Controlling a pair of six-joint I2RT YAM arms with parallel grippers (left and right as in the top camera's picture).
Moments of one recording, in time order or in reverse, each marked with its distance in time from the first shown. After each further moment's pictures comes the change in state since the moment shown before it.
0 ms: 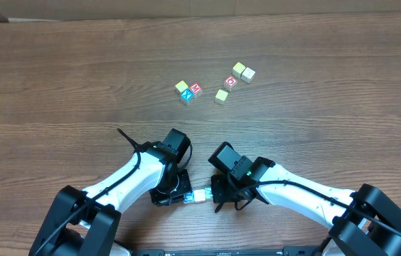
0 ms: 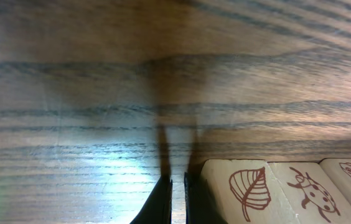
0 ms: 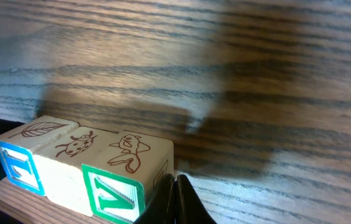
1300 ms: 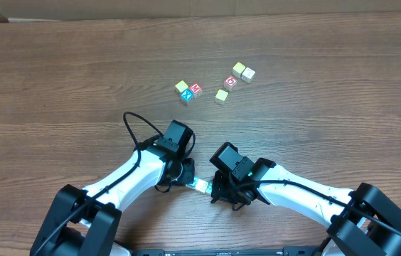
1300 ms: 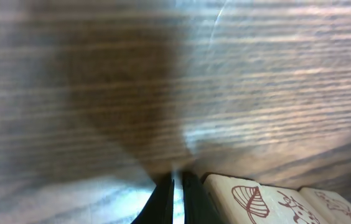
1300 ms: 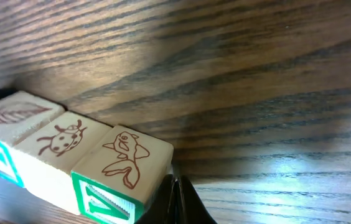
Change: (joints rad) left arm 0.005 0.017 0.024 0.199 -0.095 0.280; right arm -0.006 0.005 -0.023 0.047 -0.011 0.328
